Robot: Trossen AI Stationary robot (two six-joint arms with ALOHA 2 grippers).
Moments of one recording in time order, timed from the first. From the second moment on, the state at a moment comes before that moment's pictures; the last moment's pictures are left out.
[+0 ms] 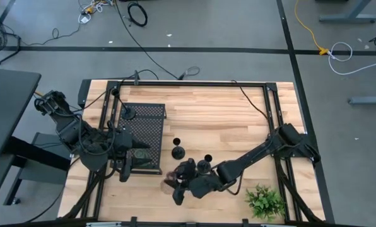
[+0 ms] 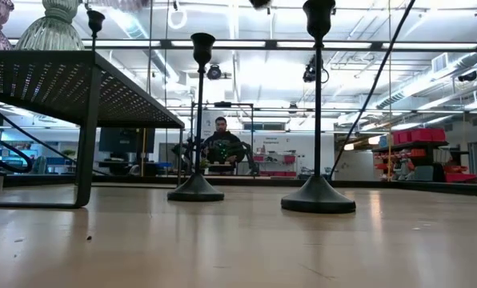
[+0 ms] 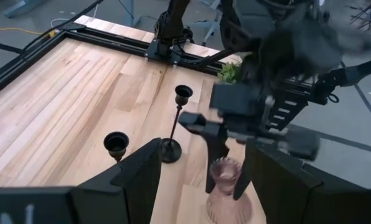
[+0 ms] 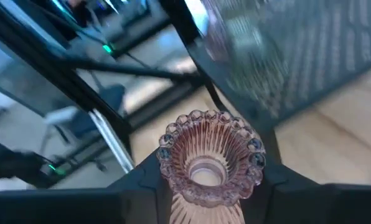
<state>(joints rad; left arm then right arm) -0.73 1.19 1.42 -0.80 -0.70 -0.66 0.50 2.02 1.61 -0.03 0.56 0.78</state>
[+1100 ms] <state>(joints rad) -0.73 1.19 1.42 -0.80 -0.70 -0.66 0.36 2.01 1.61 0.17 0.45 0.62</state>
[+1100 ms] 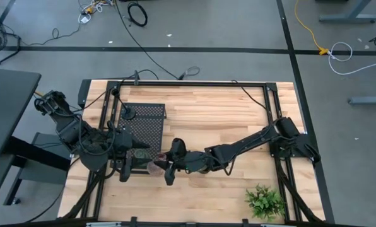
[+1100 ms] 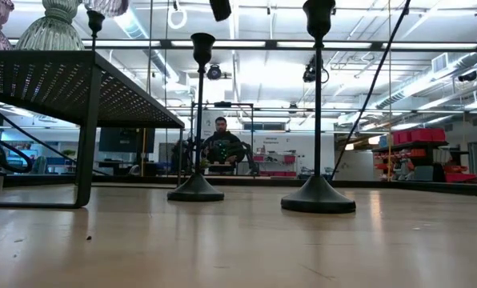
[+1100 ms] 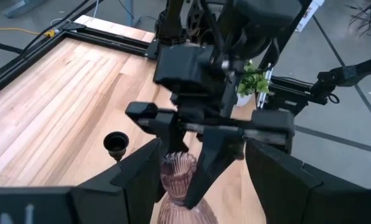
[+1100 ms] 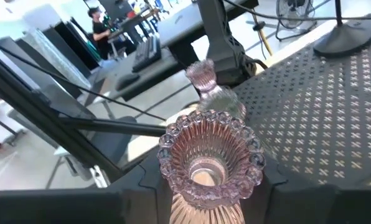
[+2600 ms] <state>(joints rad) -0.73 1.19 1.42 -0.80 -0.70 -0.63 0.27 2.09 1.61 0.27 0.43 0.61</state>
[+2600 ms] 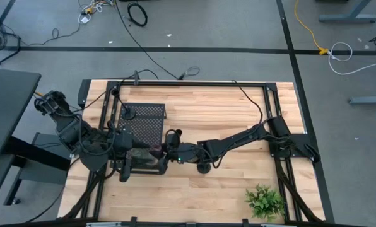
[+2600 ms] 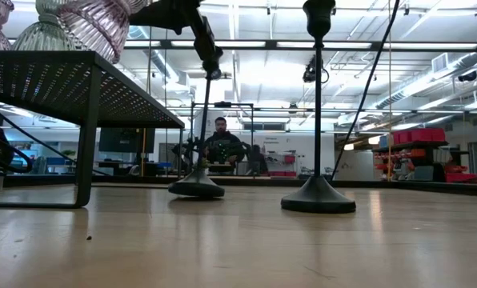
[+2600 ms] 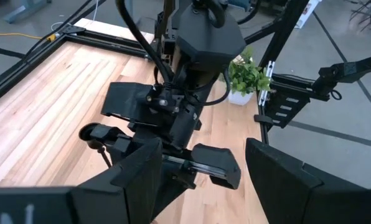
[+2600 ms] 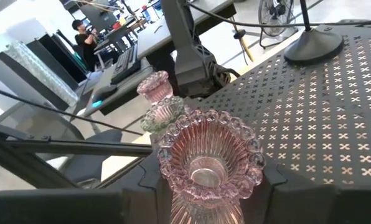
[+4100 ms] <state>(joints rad) -0.73 1.19 1.42 -0.83 -0.68 -0.63 0.25 2.17 1.77 0.09 0.38 0.53</state>
